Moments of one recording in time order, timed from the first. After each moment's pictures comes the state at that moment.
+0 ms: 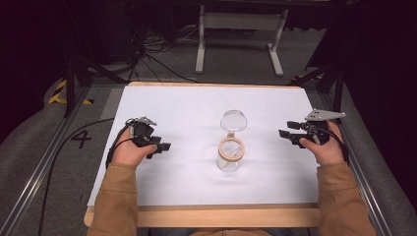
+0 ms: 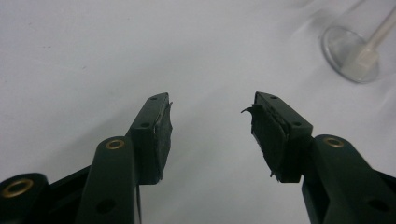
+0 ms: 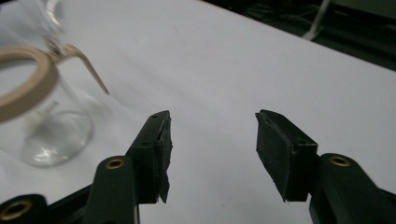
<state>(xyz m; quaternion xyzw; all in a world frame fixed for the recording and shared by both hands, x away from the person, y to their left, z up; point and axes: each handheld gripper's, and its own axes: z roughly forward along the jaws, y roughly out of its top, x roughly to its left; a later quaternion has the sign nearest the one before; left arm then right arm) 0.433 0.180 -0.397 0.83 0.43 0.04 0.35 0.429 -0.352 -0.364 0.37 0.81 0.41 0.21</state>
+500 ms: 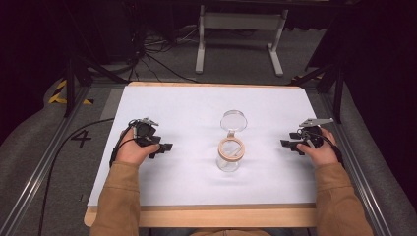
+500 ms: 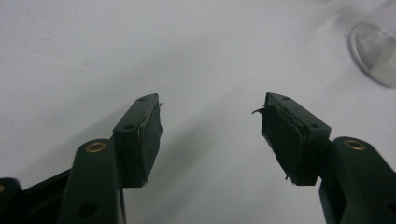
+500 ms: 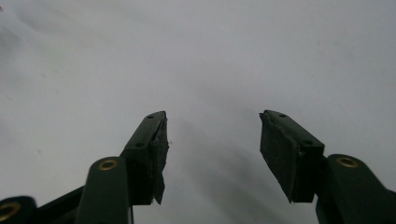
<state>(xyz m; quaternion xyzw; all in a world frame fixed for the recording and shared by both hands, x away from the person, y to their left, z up) 0.442 0.175 -0.413 0.83 0.43 0.05 0.35 0.452 -0.373 -0.424 0.43 0.82 0.33 0.17</state>
